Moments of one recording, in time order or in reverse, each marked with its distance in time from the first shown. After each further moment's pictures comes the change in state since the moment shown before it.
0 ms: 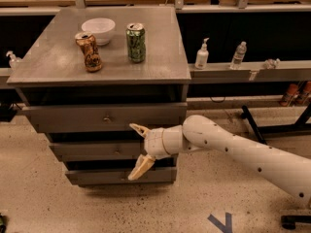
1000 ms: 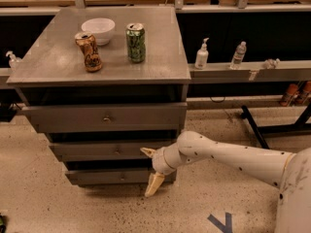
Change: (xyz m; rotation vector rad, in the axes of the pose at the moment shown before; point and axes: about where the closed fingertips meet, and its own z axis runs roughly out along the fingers) arm 0.150 0.040 0.042 -0.146 0.247 0.018
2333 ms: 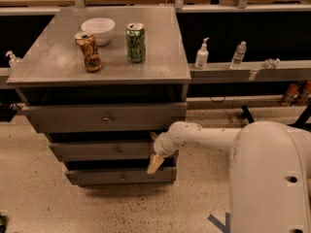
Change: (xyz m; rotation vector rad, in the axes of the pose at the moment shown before) arm 0.067 -0.100 0.015 0.170 0.226 0.087
